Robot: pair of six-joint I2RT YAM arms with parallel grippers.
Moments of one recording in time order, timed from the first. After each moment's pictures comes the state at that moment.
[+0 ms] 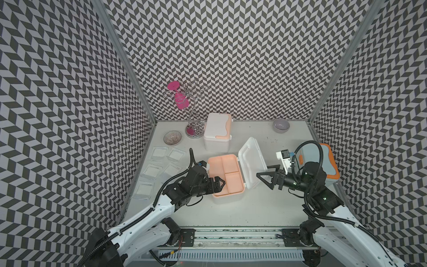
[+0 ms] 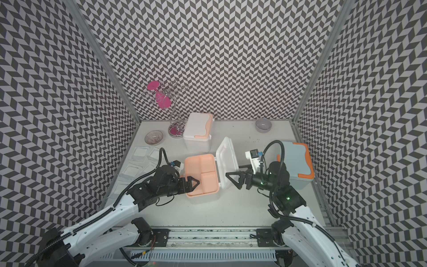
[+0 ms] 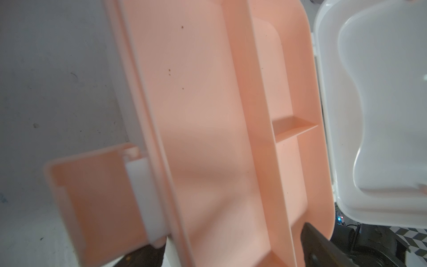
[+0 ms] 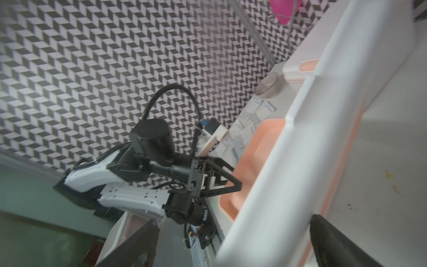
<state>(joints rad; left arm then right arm) -0.70 0.92 0.60 -0.40 0.18 -0.80 0.50 0.69 0.58 -0.07 -0.71 0.60</state>
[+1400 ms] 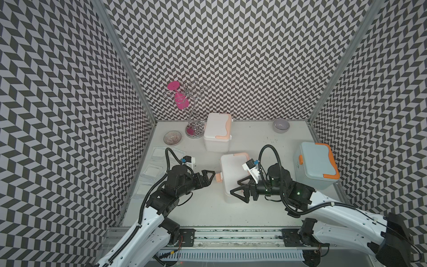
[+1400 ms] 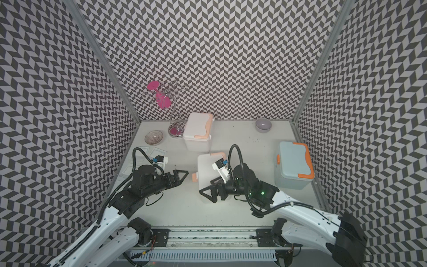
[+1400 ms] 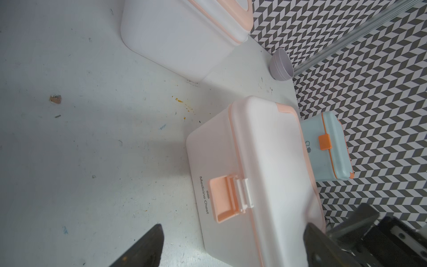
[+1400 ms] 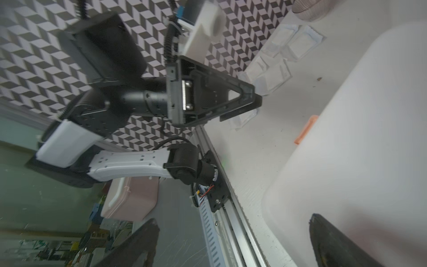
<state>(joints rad) -0.46 0.71 0.56 -0.39 0.28 -0.74 0.91 1.05 0.68 -0.07 -0.43 0.58</state>
